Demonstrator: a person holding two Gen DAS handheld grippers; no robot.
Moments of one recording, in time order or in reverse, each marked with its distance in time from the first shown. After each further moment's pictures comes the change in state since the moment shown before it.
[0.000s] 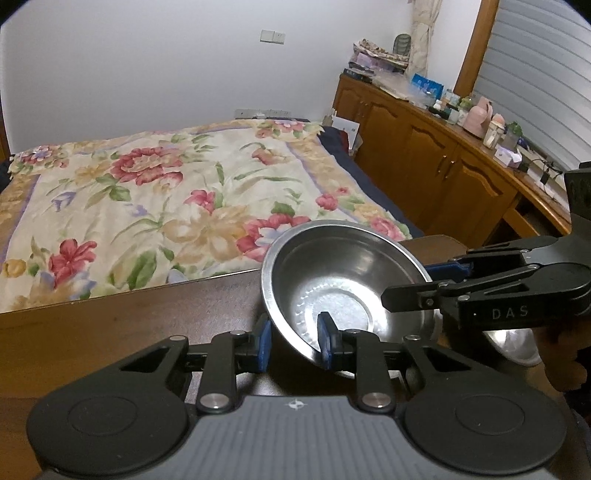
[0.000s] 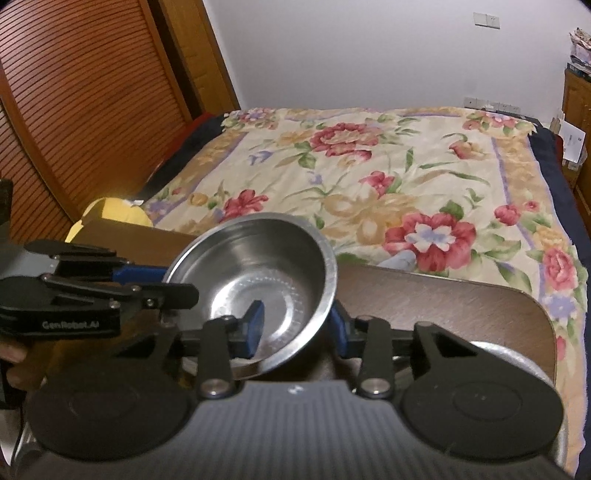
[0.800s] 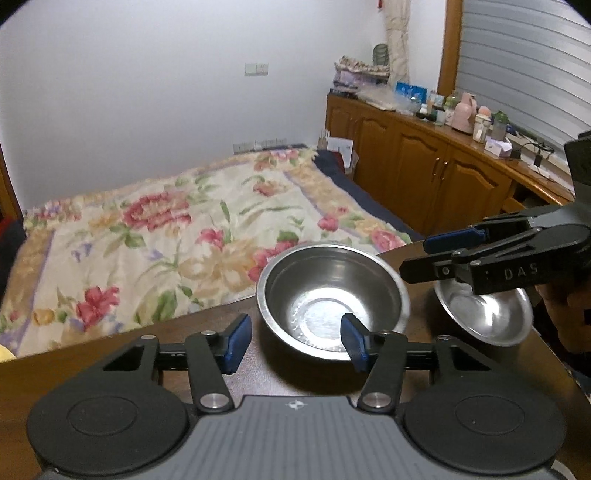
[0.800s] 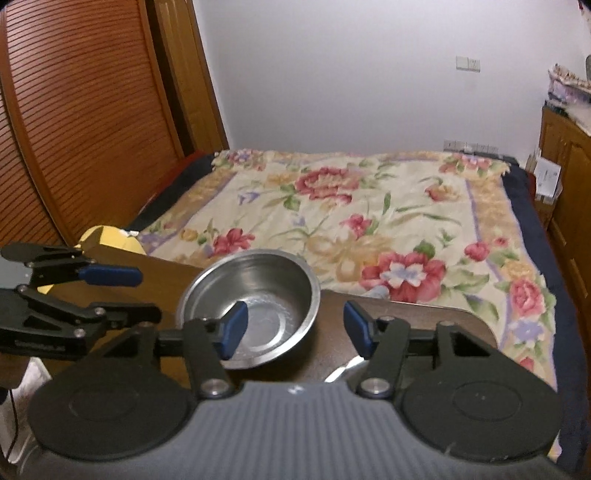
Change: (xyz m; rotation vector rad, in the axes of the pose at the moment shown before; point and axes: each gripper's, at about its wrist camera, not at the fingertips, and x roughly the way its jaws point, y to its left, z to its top) left arm -0.039 -0.023 -0.004 0.123 -0.082 0.055; right arm -0.043 0.003 -0.008 -0.024 -0.141 -0.067
